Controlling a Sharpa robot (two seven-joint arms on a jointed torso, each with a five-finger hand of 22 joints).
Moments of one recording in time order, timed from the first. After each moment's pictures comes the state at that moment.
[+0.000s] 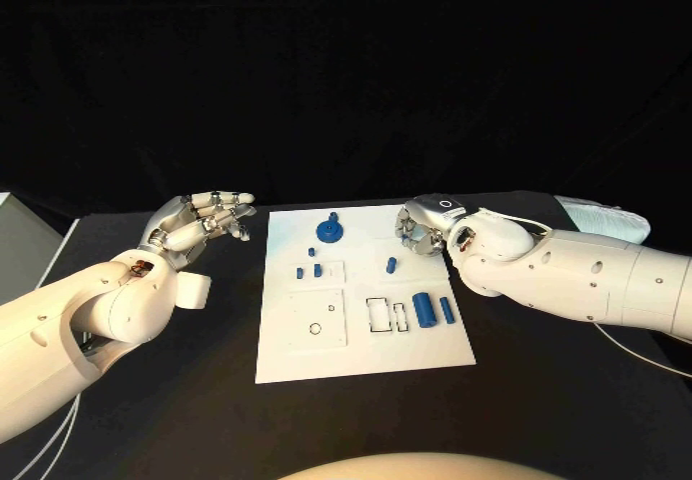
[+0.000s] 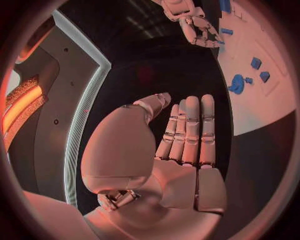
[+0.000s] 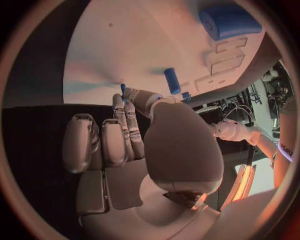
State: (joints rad) left arm 0.94 -0.87 0.28 1.48 -0.27 -0.20 0.32; left_hand 1.35 -0.19 0.52 0.05 0.26 0.88 0.19 0.29 0.21 0.94 0.13 0.51 0.15 0.97 0.06 1.13 0.40 0.17 0.80 0.17 0.97 0.65; right arm 1.18 -0.81 -0.11 1.35 -1.68 -0.43 -0.22; right_hand 1.38 -0.21 0.66 0.02 0.17 1.10 0.11 0.30 0.31 1.29 0.07 0.08 0.11 1.46 -0.03 1.31 1.11 0.08 1.46 0.06 1.27 1.24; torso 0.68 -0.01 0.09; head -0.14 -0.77
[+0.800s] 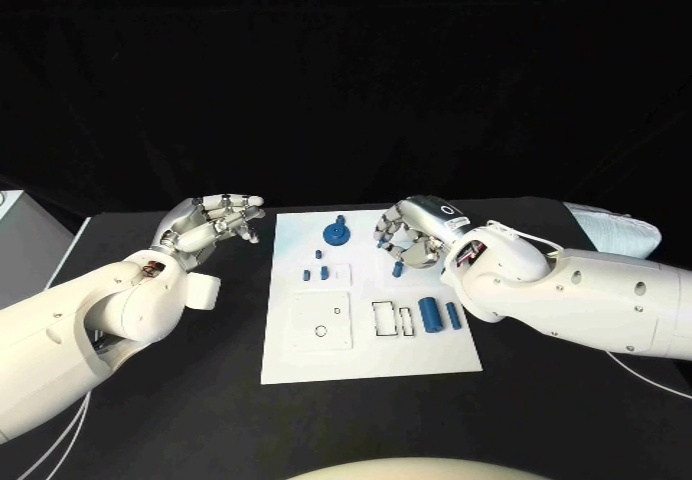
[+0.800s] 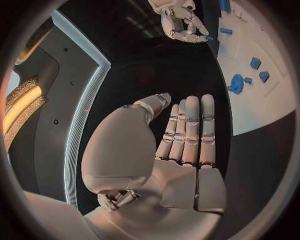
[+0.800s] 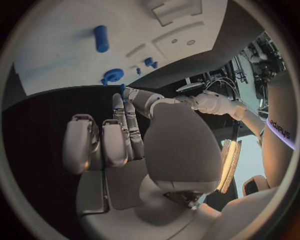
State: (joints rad) left arm 0.94 -0.87 0.28 1.49 -0.27 -0.21 0.32; left_hand 1.35 -0.19 0.51 0.05 0.26 0.88 0.19 0.29 0.21 0.94 0.13 0.51 0.15 0.97 0.06 1.13 0.40 0.17 0.80 0.16 0.97 0.64; right arm 1.17 -0.88 -0.09 1.64 -1.59 -0.58 -0.18; right_hand 1.38 -0.21 0.66 0.02 0.16 1.10 0.11 0.30 0.31 1.29 0.08 0.08 0.11 1.46 -0.03 1.32 1.12 0.08 1.46 0.06 1.28 1.24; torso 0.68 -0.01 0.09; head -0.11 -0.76
